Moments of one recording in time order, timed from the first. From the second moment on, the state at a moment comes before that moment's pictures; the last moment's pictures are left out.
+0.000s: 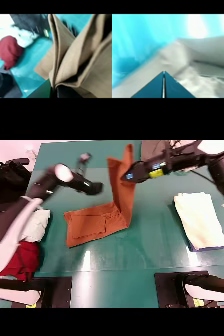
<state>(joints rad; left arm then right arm) -0.36 -1.52 1.56 1.23 -0.96 -1.62 0.35 -1.34 1.62 -0.75 1.22 1.29</state>
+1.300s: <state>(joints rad) -0.32 -1.09 1.46 1.48 -0.97 -1.62 0.21 -1.64 1.20 -0.69 1.11 1.29</state>
